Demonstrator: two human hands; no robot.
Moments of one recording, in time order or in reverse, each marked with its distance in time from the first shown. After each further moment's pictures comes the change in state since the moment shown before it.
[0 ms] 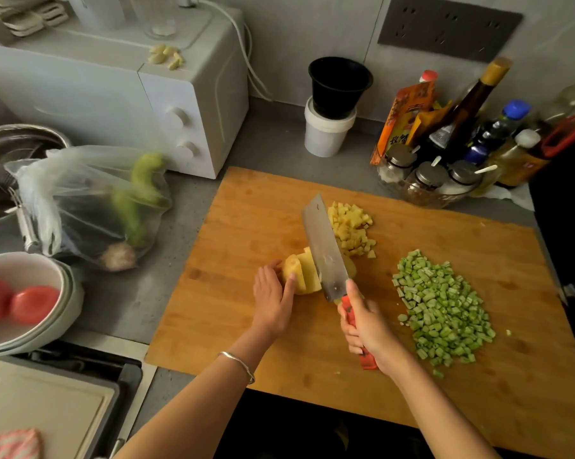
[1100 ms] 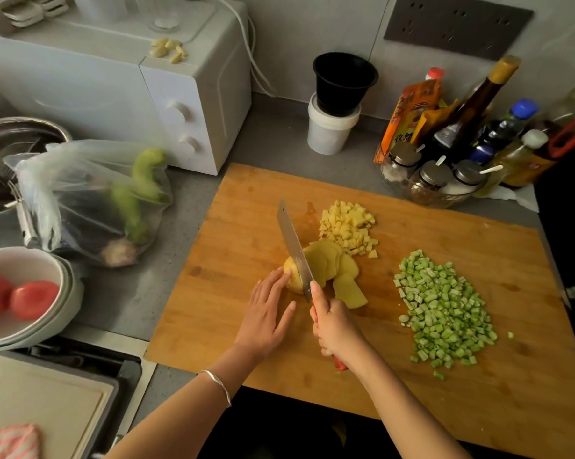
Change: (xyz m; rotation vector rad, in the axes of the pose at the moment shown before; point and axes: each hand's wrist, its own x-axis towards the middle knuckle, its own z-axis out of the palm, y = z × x) left_hand -0.027 -0.026 -0.021 0.202 -0.170 0.322; right_hand 0.011 -0.005 0.046 -0.307 0.072 0.039
